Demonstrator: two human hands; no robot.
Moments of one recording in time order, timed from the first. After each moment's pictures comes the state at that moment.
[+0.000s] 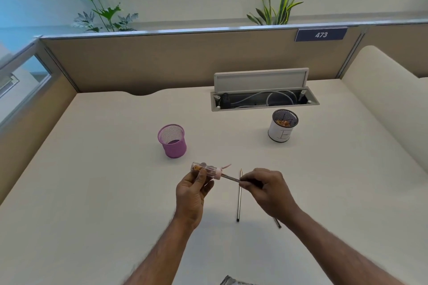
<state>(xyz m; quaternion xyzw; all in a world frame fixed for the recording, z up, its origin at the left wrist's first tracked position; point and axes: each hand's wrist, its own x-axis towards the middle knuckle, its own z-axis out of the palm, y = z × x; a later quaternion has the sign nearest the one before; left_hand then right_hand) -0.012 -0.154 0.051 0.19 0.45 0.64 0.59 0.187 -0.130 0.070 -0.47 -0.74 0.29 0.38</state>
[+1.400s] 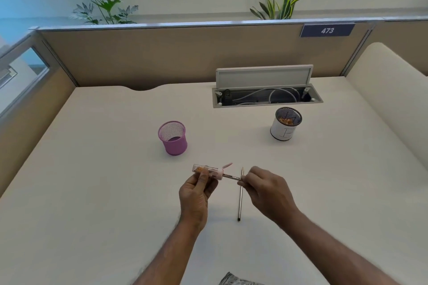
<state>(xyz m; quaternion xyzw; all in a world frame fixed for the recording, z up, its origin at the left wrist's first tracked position) -0.004 -0.153 0.039 0.16 0.45 0.66 0.58 0.179 -0.130 0.068 -0.44 -0.85 0.04 0.28</state>
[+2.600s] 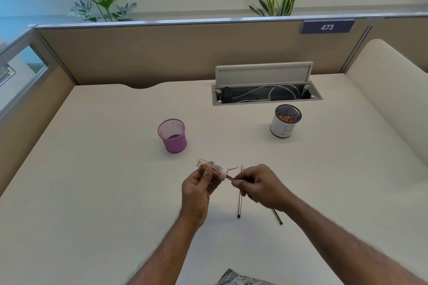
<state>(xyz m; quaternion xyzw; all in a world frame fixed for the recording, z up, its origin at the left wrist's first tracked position) -0.004 -0.153 0.045 0.19 0.43 0.65 0.60 0.171 -0.118 0.080 -0.48 -0.66 0.52 0.23</state>
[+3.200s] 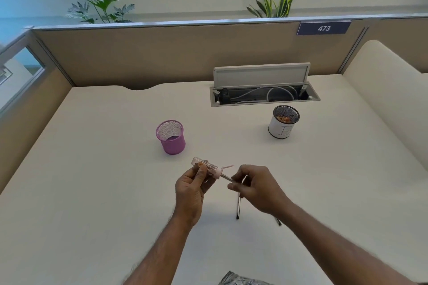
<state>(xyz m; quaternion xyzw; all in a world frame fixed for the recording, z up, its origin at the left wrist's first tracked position) -0.015 -0.149 0.049 0.20 0.43 0.65 0.59 0.164 -0.126 0.084 -0.53 -0.71 0.39 0.27</state>
